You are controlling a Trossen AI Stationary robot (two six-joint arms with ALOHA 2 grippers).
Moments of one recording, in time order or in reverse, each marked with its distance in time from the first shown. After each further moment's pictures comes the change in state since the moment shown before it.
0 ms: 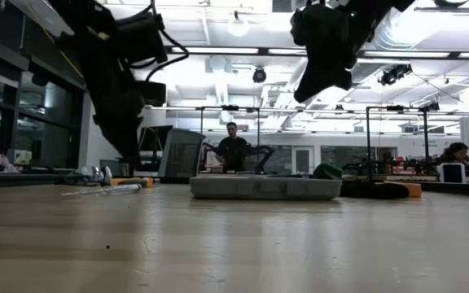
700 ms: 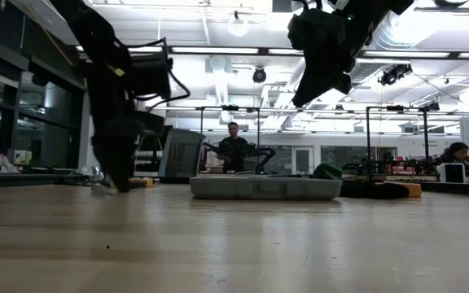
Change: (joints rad) left arm 0.145 0.137 -0.016 -0.046 0.181 0.023; right arm 0.002 0.024 0.000 0.009 -0.004 0.026
